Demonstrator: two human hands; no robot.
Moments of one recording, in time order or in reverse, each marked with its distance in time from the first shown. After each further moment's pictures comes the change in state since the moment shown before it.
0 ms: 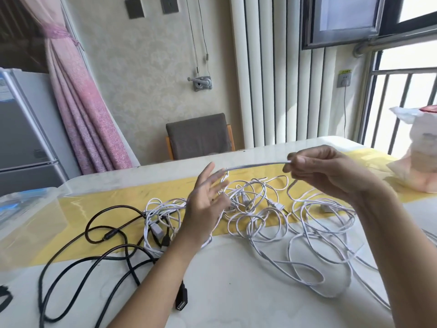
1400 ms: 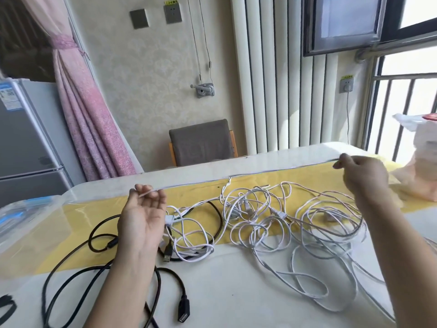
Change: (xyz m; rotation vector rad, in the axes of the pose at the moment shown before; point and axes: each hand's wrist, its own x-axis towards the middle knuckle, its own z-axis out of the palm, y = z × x) left_hand 0.013 0.029 -0.078 -0.908 0.597 -0.114; right_hand 0.002 0.020 -0.048 -0.727 1.125 0.319
